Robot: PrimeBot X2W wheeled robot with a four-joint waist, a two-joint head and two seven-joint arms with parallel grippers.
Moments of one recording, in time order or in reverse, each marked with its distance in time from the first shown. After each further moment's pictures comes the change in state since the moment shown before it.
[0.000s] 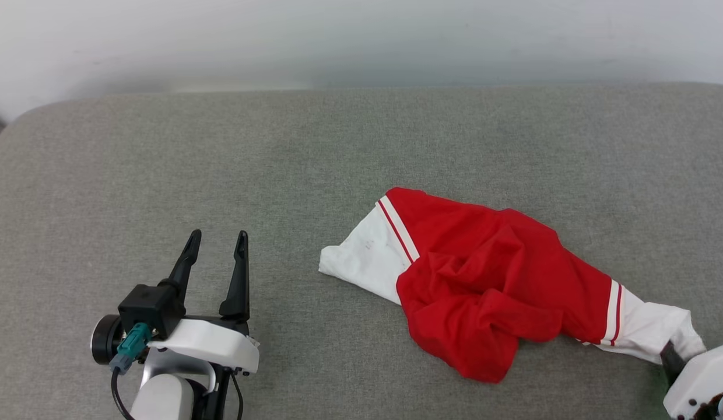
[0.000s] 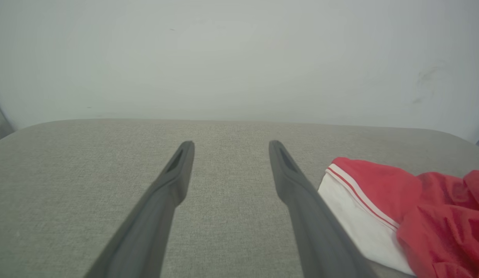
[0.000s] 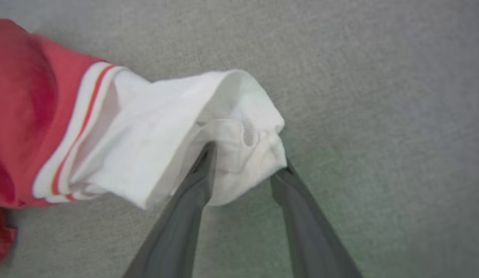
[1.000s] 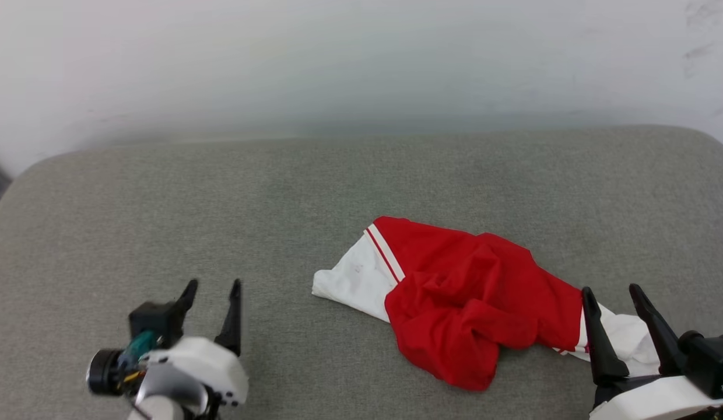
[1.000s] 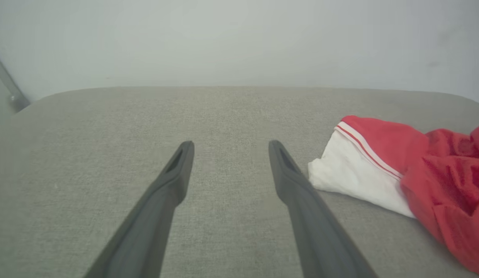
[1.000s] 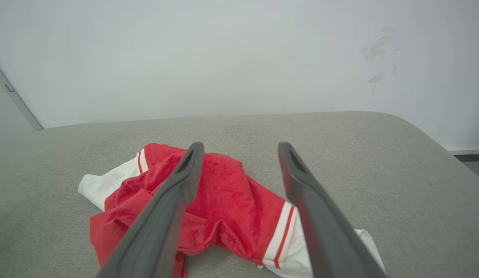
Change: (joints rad) left arm 0.066 0.053 -0.003 0.073 -0.019 0.027 0.130; right arm 0.204 0.070 0.305 -0.432 -0.132 0.000 -0.444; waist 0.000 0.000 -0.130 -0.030
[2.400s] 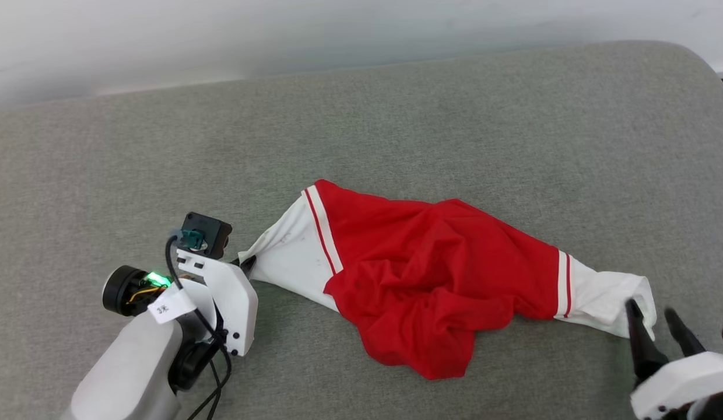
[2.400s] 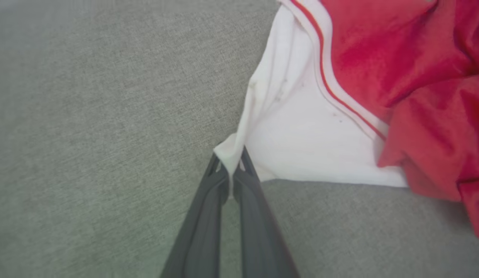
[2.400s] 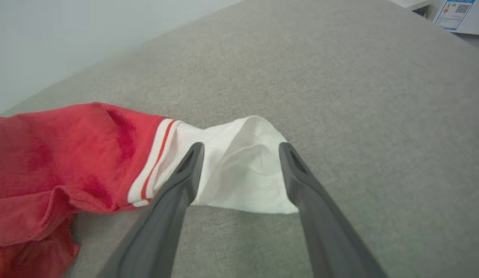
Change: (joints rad) left arm -0.344 0.276 -0.447 0.068 -0.300 0.063 0.483; right arm -0.119 -0.002 -0.158 0.231 0.185 0.000 0.110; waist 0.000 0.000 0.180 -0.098
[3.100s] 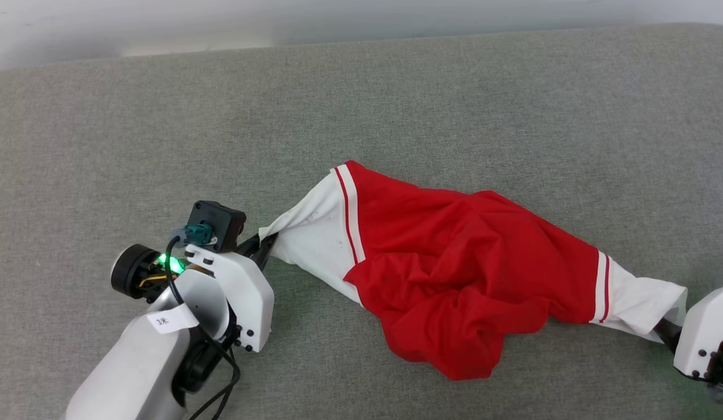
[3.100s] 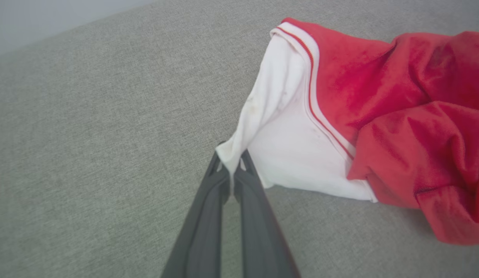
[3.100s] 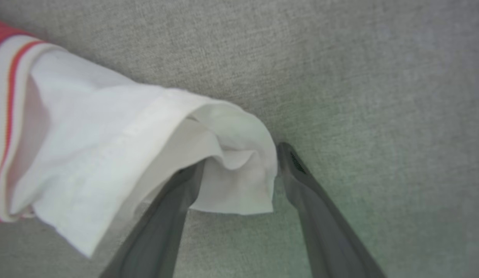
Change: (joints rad) left arm 0.037 0.034 -0.004 -0.262 0.011 0.038 -0.009; right arm -0.212 -0.230 0.046 0.245 0.055 -0.003 0.646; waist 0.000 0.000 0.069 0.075
